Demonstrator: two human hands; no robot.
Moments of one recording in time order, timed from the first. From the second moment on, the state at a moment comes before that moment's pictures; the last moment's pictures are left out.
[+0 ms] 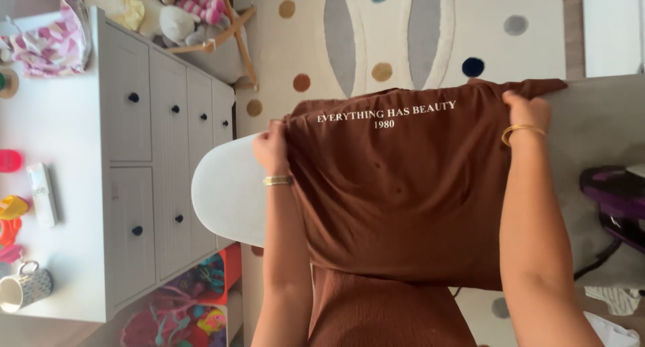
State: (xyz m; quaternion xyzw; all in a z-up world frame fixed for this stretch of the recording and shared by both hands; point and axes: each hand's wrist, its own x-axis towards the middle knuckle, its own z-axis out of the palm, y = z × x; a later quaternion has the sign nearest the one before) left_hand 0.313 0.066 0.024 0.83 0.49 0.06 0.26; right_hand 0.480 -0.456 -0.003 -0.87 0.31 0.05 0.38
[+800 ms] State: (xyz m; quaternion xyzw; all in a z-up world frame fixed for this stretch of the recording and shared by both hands) left_hand 0.190 0.027 0.073 0.90 0.39 0.17 0.12; right_hand 0.319 -0.487 0.034 -0.98 0.11 -0.08 0.13
